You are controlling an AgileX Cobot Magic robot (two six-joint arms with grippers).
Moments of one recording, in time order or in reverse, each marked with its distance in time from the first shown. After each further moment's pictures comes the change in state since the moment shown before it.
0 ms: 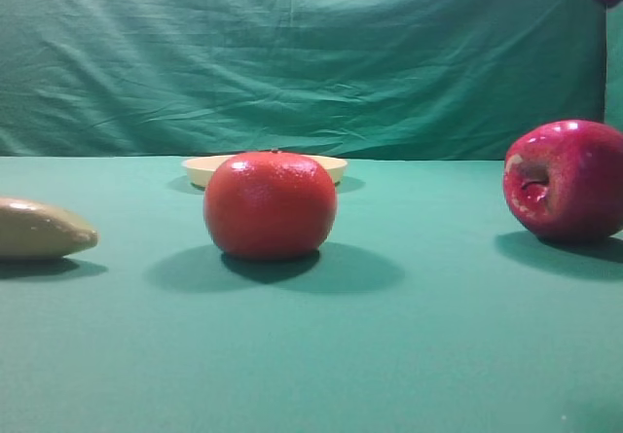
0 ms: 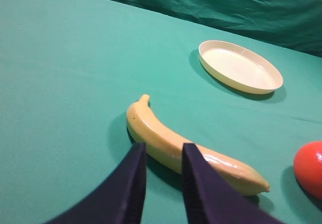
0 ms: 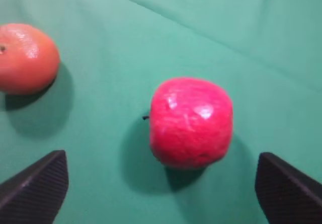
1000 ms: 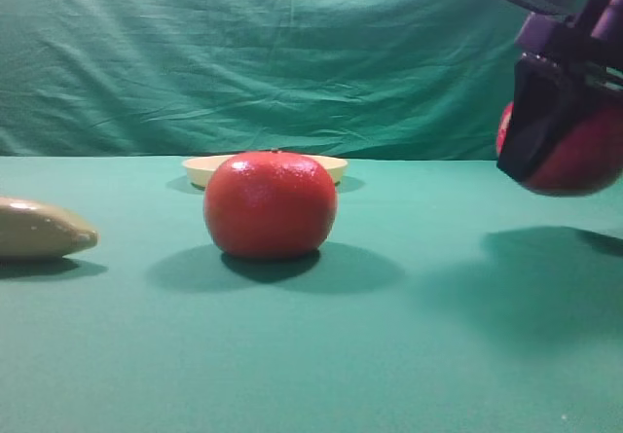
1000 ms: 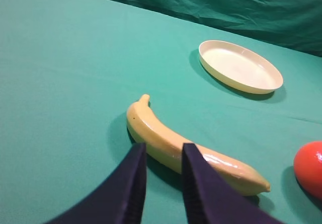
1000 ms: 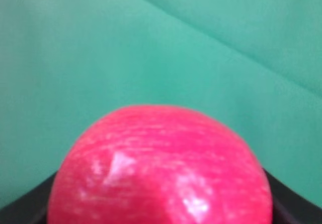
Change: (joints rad) left arm 0.000 0.000 0.000 0.000 0.000 0.000; right arm 0.060 0.341 -0.424 0.020 0.009 -0.005
